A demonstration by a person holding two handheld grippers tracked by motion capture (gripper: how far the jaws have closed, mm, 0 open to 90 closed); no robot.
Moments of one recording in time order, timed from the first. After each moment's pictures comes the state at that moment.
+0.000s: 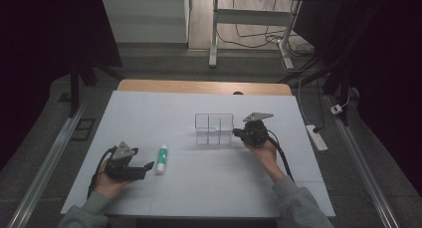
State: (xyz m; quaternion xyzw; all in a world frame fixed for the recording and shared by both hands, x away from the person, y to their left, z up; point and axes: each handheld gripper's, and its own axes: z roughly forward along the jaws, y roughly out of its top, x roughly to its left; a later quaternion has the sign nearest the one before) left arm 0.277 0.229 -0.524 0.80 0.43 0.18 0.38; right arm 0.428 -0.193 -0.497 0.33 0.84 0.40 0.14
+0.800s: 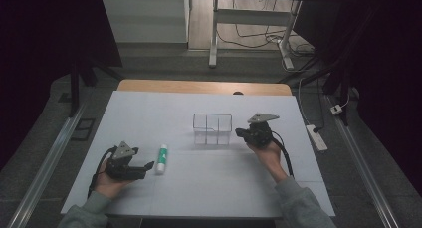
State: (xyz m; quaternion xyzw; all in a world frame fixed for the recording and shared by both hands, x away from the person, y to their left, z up) left arm 0.278 0.229 -0.525 0.80 0.43 0.18 0.38; right arm 0.418 -0.208 -0.489 0.32 0.83 0.42 0.15
